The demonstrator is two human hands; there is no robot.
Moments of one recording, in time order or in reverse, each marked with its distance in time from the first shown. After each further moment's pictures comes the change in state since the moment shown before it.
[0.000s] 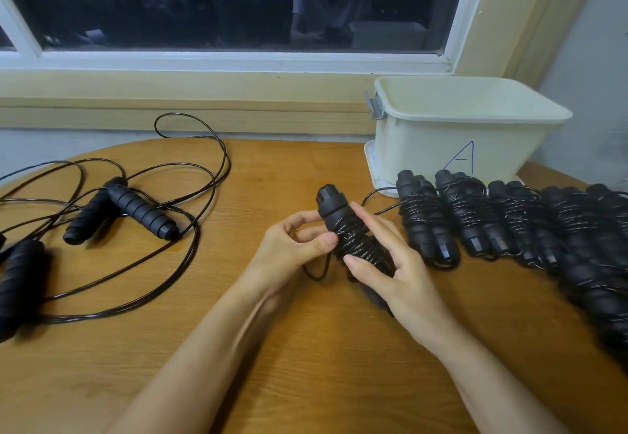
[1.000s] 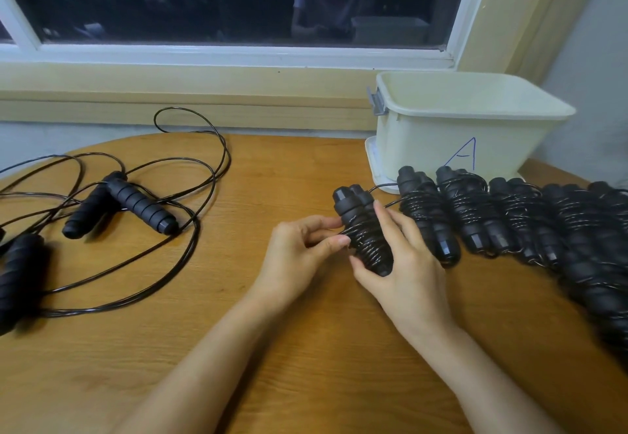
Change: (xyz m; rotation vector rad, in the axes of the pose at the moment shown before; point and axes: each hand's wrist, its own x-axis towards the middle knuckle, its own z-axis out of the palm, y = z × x) left_hand -0.004 -0.006 0.017 0.410 0.131 0.163; right_hand -0.002 0.022 0.005 -0.770 0.353 -0.089
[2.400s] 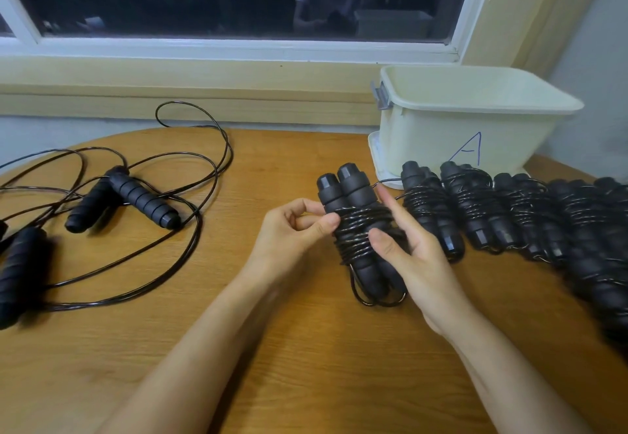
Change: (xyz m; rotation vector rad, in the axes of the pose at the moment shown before) left_hand 0.000 0.009 -0.014 -0.301 -0.025 -0.025; right_hand 0.014 -0.005 -0.022 0.884 -0.365 0.237
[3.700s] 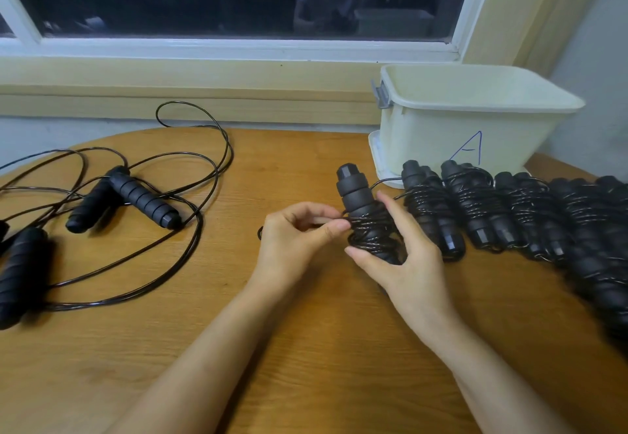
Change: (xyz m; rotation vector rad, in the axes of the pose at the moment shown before) left_hand 0.001 -0.011 0.007 0.104 0.114 0.159; right_hand -0.004 0.007 0.017 -0.281 0.220 -0.144
